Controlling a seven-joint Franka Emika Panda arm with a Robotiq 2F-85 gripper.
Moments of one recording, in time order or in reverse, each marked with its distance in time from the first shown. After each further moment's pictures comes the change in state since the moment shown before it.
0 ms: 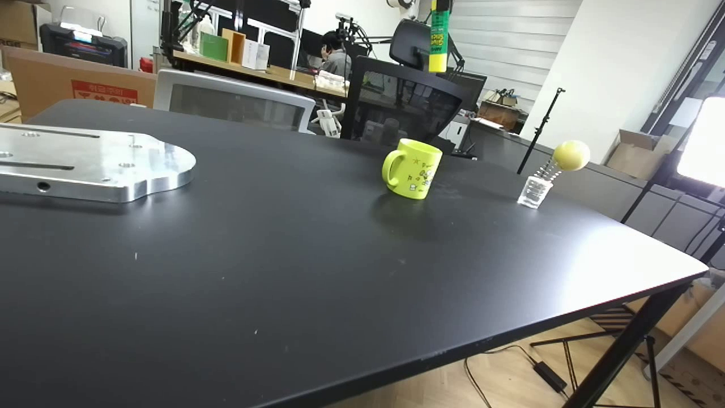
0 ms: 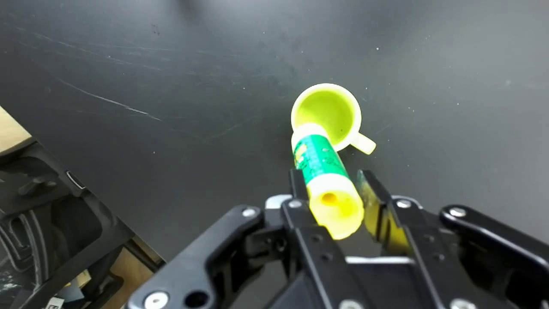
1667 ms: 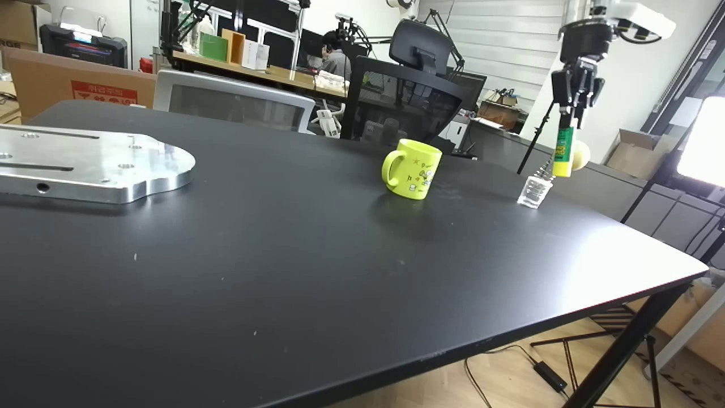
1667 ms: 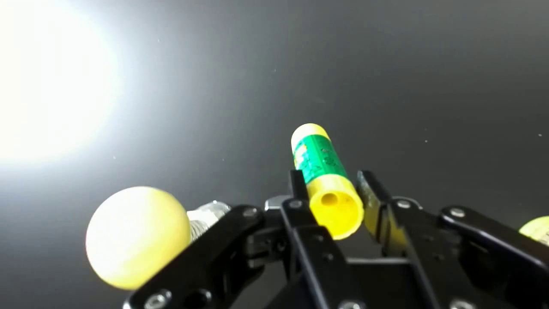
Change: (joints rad) arm -0.349 -0.501 -0.164 -1.142 0.147 0.547 0.369
